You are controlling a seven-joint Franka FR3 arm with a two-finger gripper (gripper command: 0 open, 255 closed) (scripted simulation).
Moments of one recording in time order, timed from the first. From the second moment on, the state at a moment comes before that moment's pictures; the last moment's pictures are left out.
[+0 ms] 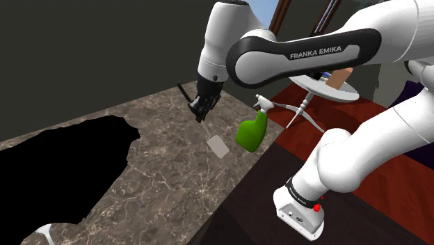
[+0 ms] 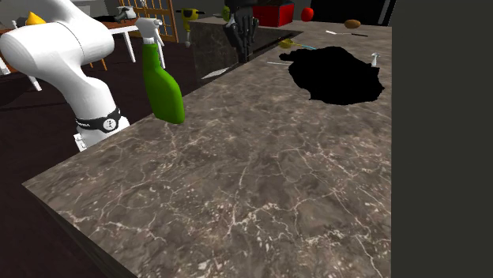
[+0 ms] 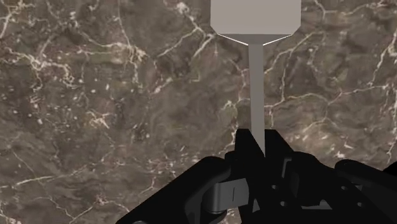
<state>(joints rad) 0.27 -0.32 0.29 -2.31 0.07 2.06 0.42</state>
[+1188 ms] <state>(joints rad) 0.27 -0.21 0.32 -2.46 0.05 2.32 0.45</state>
